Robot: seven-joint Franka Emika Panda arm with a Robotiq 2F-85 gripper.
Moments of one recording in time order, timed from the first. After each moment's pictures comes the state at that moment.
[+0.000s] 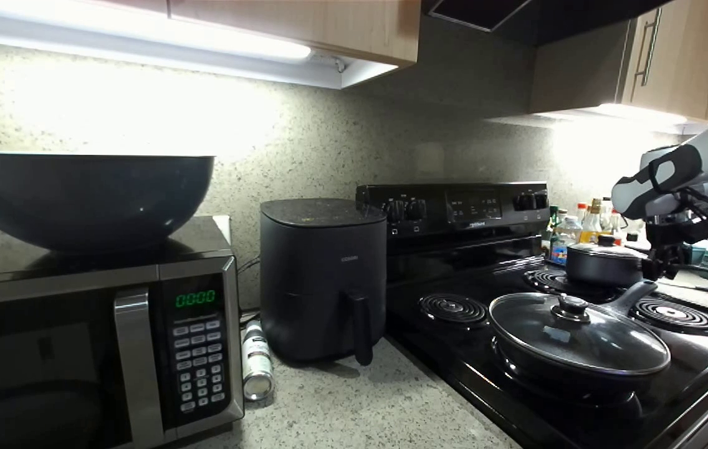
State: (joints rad) arm -0.55 0.88 -0.35 -1.14 -0.02 2.14 -0.49
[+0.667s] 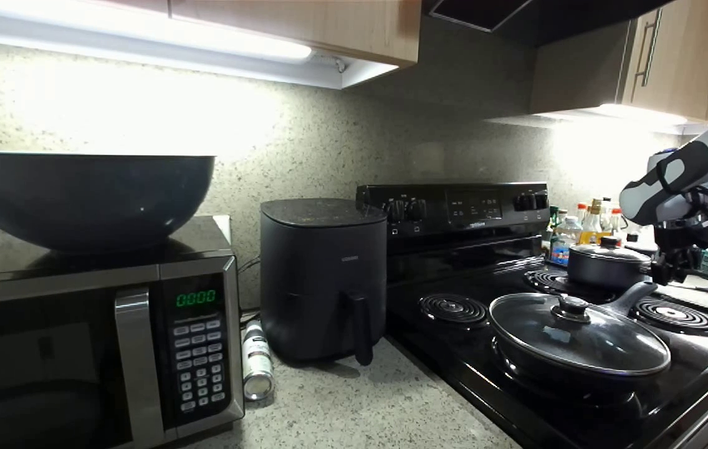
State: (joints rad) arm -0.52 0.79 -0.37 -1.31 -0.06 2.25 -0.51
